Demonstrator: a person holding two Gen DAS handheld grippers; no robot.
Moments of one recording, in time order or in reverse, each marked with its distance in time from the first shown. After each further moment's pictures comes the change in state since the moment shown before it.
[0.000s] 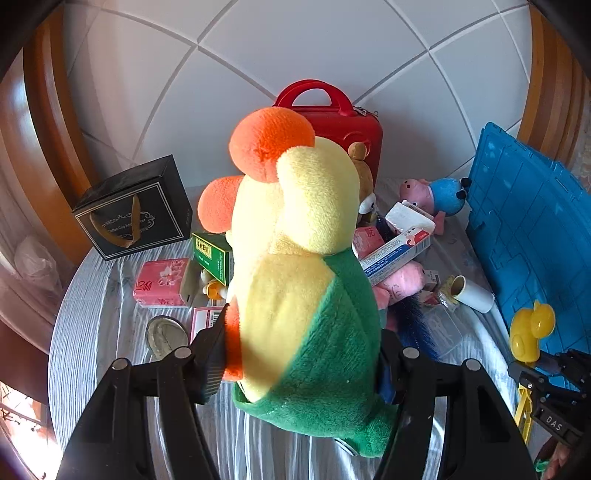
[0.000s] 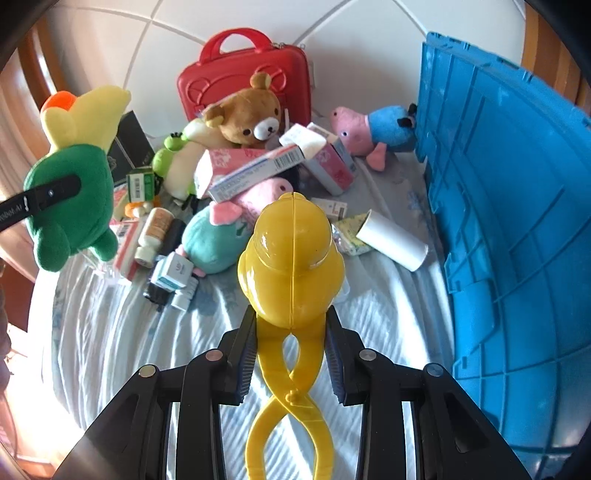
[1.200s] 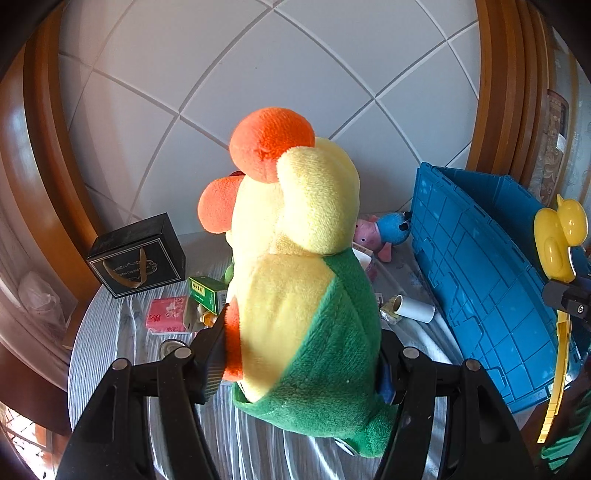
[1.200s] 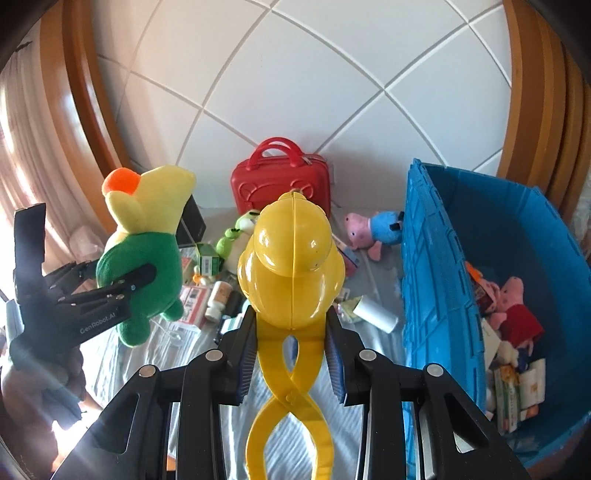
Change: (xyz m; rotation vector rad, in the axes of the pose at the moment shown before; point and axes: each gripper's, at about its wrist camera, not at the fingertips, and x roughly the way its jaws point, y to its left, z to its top) left arm -0.141 -0.051 0.018 0.072 -0.122 -0.056; right arm -0.210 0.008 0.040 -0.039 -0.223 0.084
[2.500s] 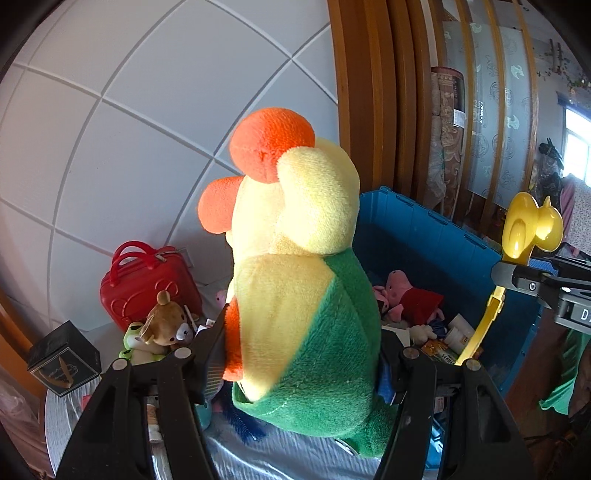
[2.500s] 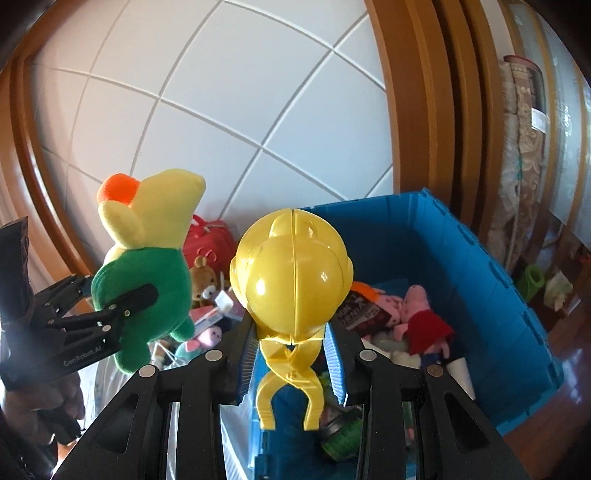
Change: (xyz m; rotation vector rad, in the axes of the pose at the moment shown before) left arm -0.036 -0.243 0.085 0.263 -0.119 -0.256; right arm -0.120 -0.181 0.004 0.213 -0.180 -0.151
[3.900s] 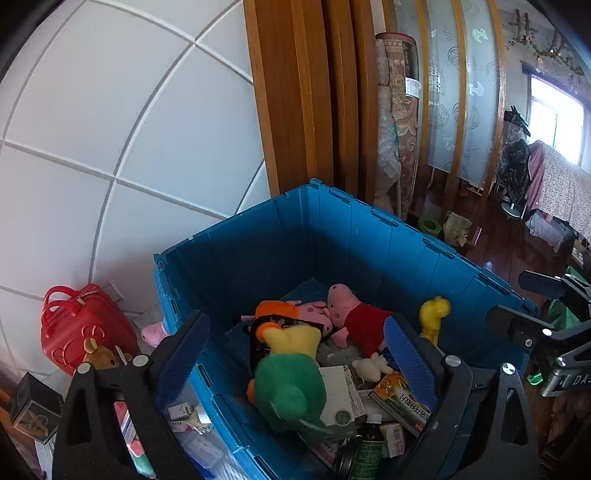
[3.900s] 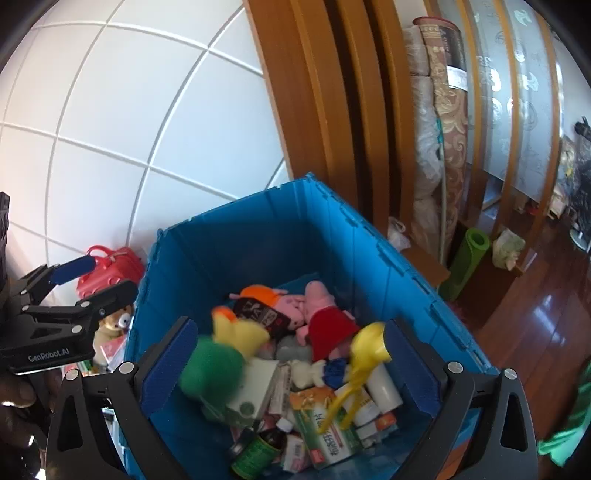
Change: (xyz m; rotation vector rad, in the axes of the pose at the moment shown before) left arm 0.108 -0.122 0.068 0.121 0.064 -0.137; right arm 0.017 -0.166 0.000 0.172 0.016 -0.207
